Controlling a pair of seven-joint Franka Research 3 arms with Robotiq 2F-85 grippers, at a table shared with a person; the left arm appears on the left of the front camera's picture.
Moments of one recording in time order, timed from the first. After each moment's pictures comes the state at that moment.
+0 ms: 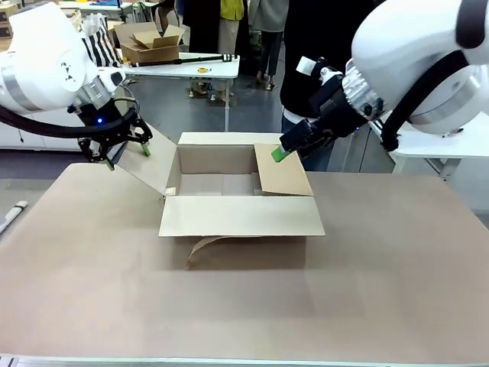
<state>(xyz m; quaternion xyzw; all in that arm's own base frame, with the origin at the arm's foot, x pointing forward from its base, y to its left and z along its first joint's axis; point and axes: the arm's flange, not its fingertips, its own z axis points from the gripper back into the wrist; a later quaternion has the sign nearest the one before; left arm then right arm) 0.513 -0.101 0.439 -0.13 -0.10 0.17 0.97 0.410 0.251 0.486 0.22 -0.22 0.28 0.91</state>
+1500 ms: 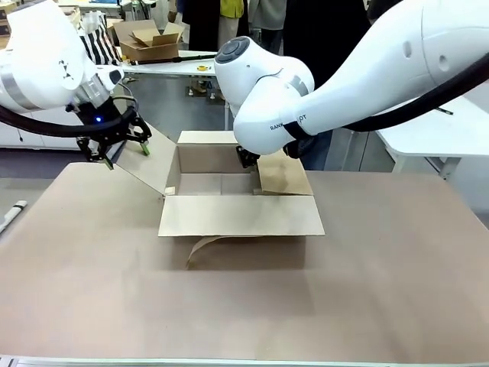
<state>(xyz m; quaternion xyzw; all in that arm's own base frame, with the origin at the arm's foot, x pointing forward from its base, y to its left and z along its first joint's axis) 0.513 -0.101 0.439 -0.13 -0.10 0.17 0.97 0.551 0.376 0.389 -0.19 -0.16 0.14 0.96</state>
